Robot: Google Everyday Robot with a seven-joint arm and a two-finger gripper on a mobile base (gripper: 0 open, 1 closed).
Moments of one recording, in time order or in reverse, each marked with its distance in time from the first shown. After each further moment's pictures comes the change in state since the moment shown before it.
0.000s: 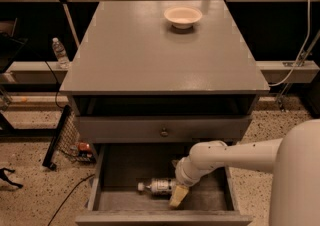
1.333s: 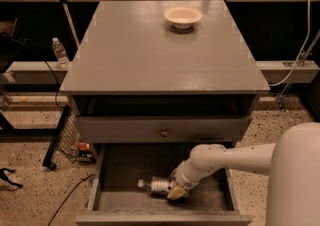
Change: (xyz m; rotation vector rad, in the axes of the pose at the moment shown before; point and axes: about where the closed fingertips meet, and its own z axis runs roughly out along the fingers) arm 0.010 0.006 0.024 -0.052 -0.023 0.021
